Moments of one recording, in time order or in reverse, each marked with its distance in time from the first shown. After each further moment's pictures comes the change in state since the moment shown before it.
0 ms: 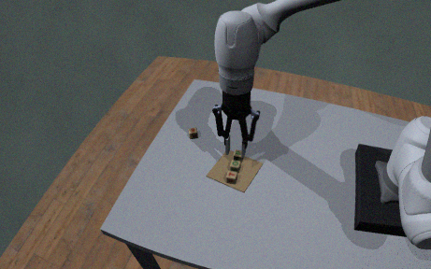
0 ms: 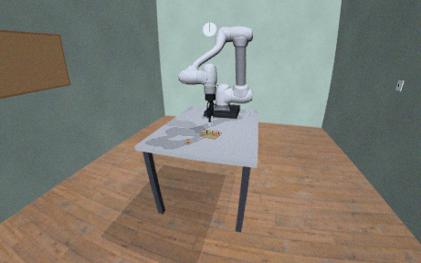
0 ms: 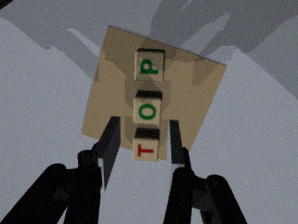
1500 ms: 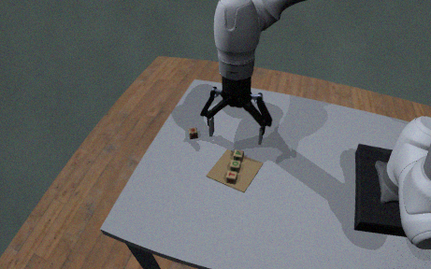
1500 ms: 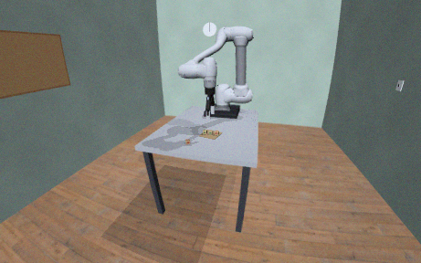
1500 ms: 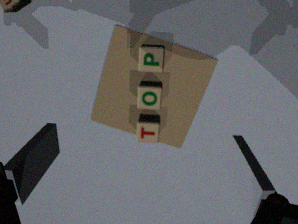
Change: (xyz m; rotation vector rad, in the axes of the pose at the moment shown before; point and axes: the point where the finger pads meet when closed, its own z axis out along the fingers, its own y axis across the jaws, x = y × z) arm 0.000 0.000 -0.044 0.000 0.000 0.000
